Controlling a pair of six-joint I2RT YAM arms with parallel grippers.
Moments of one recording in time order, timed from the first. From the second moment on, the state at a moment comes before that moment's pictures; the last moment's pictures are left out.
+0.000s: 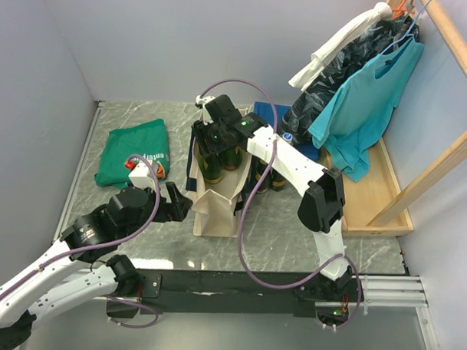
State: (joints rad) left arm -0.86 0.60 0.79 -0.66 -0.33 -0.68; right arm 0.76 2.07 2.06 -0.78 -0.02 0.16
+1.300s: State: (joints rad) left arm -0.86 0.59 0.79 -0.67 -0.34 -0.68; right arm 0.77 2.13 2.06 -0.79 -0.01 0.15
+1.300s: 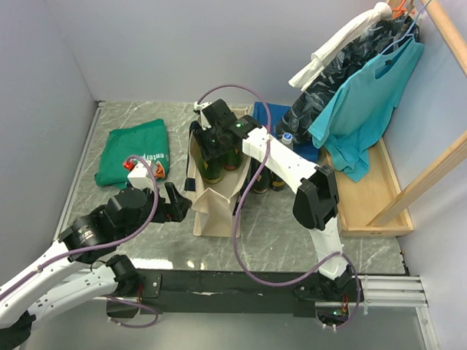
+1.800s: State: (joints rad) left arm -0.86 0.58 0.79 -0.67 -0.34 -0.68; right arm 0.76 2.13 2.06 -0.78 0.03 0.13
